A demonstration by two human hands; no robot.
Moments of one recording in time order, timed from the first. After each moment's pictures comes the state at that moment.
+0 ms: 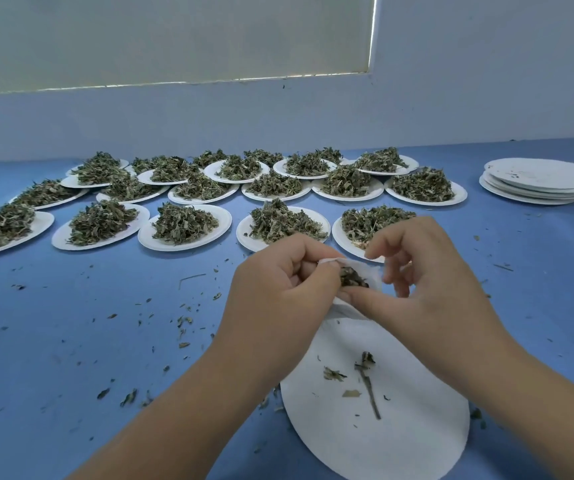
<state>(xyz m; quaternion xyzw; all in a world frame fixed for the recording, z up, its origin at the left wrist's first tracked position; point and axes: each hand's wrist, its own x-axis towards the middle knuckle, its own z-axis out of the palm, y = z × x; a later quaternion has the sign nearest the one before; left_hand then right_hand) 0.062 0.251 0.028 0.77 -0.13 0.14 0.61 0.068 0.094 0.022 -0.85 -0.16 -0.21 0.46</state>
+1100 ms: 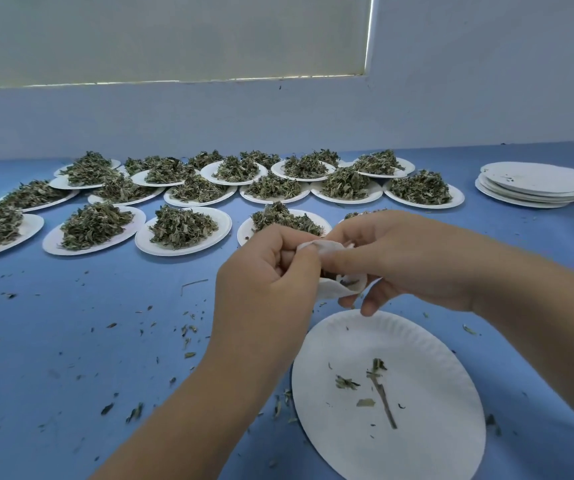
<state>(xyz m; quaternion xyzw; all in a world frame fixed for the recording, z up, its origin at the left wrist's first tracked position) 0.066 0.262 0.033 0.74 -0.10 0.21 0.64 0.109 0.110 0.074 -0.83 -0.15 0.19 0.50</state>
